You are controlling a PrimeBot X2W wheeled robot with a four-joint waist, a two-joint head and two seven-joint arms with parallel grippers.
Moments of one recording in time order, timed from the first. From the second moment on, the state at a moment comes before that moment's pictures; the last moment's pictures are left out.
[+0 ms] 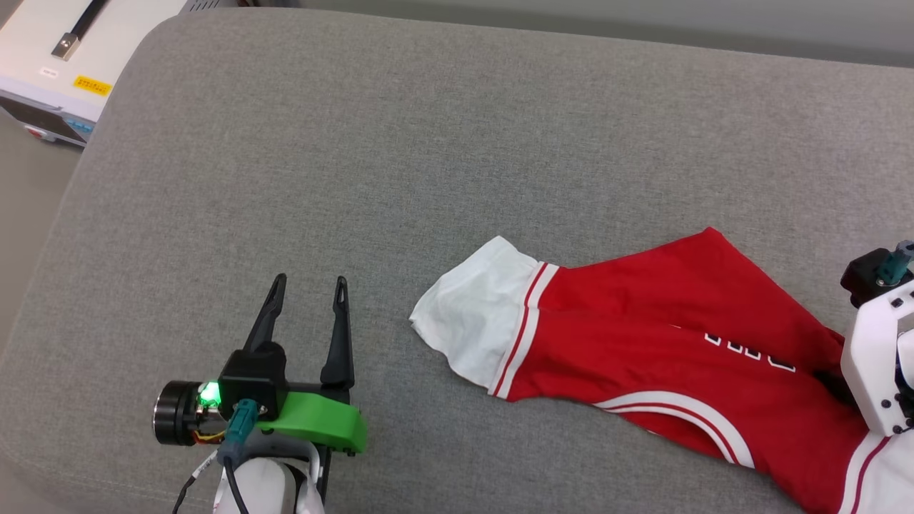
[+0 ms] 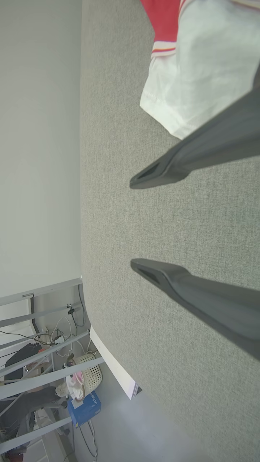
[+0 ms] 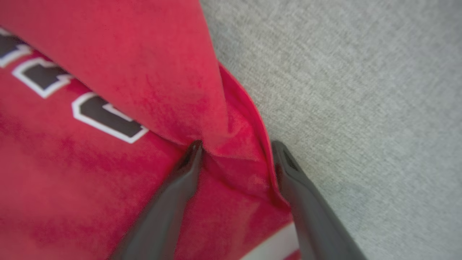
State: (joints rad) left arm -0.11 0.06 -0.13 0.10 -0.06 0.01 -0.26; right arm -0.44 -0.78 0.61 0.32 0.73 0.13 0.78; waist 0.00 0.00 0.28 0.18
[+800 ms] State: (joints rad) left arm -0.04 0.06 -0.11 0.10 -0.06 0.01 -0.26; right arm -0.45 -0.86 0.43 0.02 0.71 0.13 0.37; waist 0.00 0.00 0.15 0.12
